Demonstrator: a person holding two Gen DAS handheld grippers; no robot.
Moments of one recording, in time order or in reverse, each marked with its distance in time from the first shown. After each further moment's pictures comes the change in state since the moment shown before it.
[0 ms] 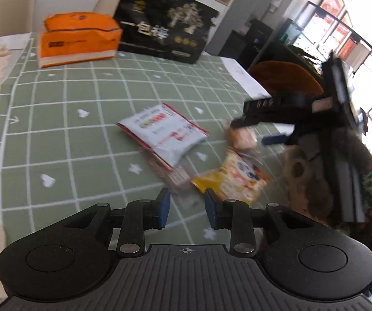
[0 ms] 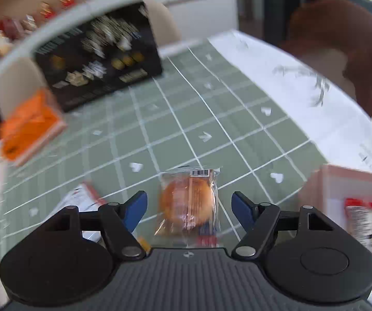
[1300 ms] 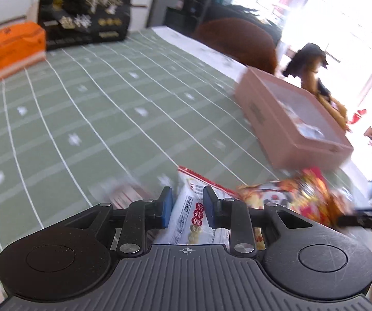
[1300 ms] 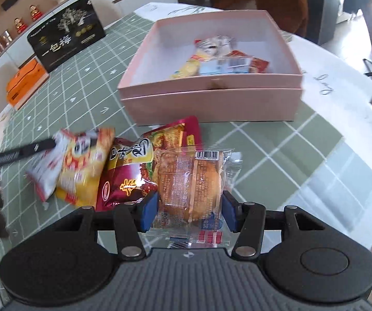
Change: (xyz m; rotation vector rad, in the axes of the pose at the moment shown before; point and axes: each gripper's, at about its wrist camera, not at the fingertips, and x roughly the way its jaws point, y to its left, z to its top) left arm 0.002 -0.043 -0.062 0.324 0.115 -0.150; right arm -0.183 -0.119 -0.259 0.184 -0.012 -0.057
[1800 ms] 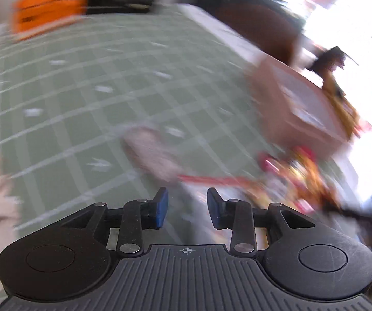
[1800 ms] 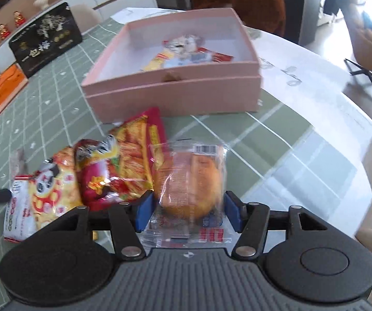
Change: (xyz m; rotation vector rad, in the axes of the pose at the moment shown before) left arm -0.038 0.005 -0.015 -0.200 0.075 0.131; right arm 0.000 -0.028 -0.015 0.037 -0.028 -0.079
